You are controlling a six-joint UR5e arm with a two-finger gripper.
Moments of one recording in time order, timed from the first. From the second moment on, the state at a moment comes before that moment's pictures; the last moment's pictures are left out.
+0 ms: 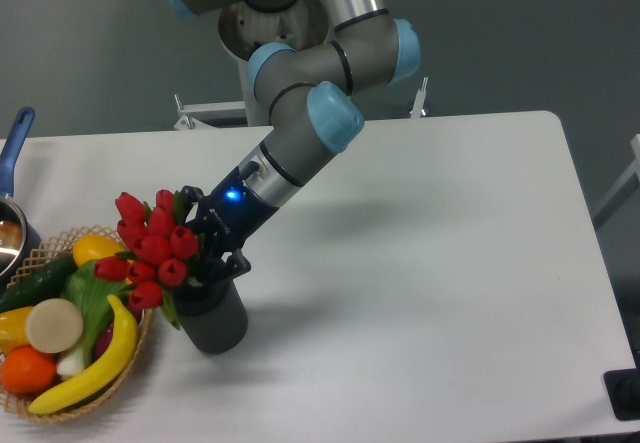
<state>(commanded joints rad) 2.40 -1.84 -1.90 -0.72 0.60 1.22</state>
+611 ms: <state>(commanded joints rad) 2.43 -1.81 -1.88 -0.72 0.54 1.15</state>
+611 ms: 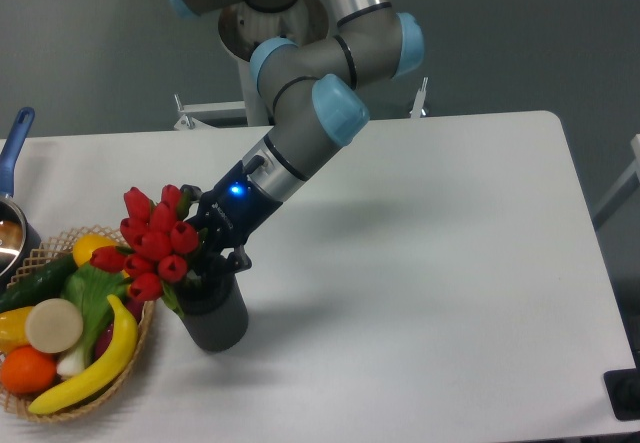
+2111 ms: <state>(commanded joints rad) 2.53 -1.71 -1.79 -0.72 0.39 0.74</state>
